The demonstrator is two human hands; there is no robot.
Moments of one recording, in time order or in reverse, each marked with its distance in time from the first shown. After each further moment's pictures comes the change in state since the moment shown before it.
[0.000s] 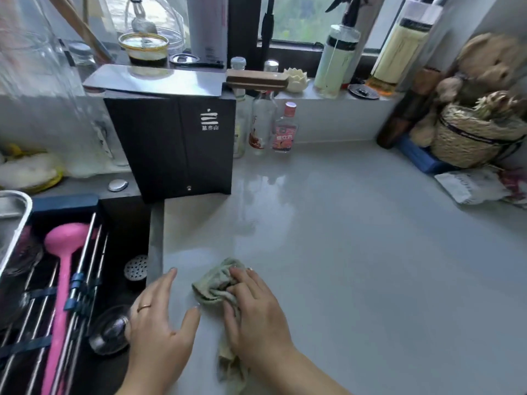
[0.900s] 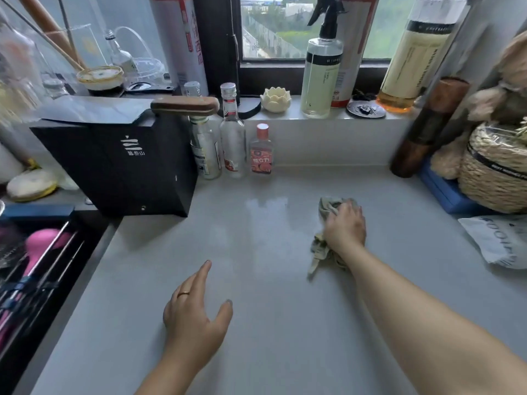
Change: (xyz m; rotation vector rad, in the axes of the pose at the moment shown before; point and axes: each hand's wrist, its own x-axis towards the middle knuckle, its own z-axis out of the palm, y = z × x) left_hand 0.013 0.128 0.157 0.112 0.121 -0.072; right_hand 0.178 0.298 -0.105 -0.020 -0.033 0.489
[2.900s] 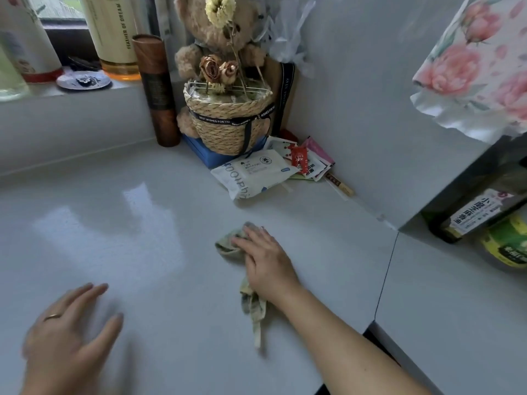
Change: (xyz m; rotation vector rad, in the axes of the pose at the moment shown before) left_hand -0.046 0.111 0.152 0.009 -0.252 0.406; right_hand -0.130 0.239 -0.128 0.048 0.009 -0.048
